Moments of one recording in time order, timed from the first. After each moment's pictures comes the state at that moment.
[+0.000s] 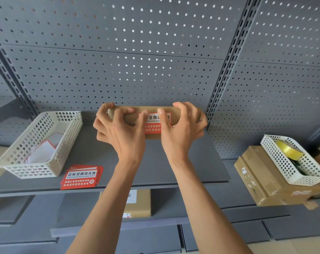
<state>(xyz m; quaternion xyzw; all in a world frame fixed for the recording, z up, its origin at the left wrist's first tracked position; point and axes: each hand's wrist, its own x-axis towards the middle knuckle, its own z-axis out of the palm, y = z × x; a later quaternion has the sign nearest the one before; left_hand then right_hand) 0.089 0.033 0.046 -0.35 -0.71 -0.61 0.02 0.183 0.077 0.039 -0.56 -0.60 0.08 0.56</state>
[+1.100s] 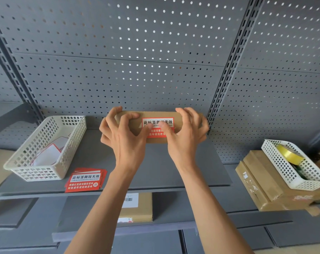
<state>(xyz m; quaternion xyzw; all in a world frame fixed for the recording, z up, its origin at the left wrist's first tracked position) 0.075 0.021 0.038 -0.44 -0.70 -0.56 0.02 0.198 0.075 0.035 -0.53 -0.65 0.10 0.53</state>
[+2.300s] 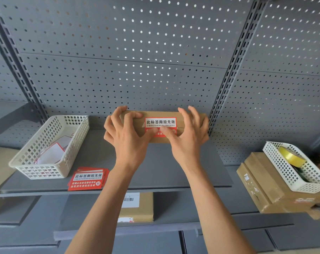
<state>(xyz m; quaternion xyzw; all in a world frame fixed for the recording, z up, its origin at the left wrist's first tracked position) 0.069 0.020 0.037 -0.48 -0.70 -0.52 0.03 0.206 0.075 0.035 -0.52 -0.70 0.10 0.48</state>
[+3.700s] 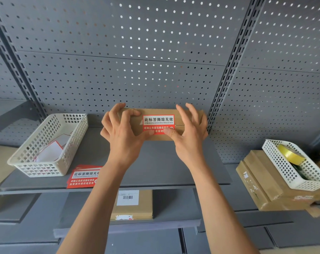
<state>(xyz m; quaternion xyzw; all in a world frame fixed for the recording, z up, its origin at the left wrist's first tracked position) 0.057 0.015 0.037 -0.52 -0.69 -0.50 0.02 0.224 0.077 0.040 -0.50 -0.74 0.14 0.43</state>
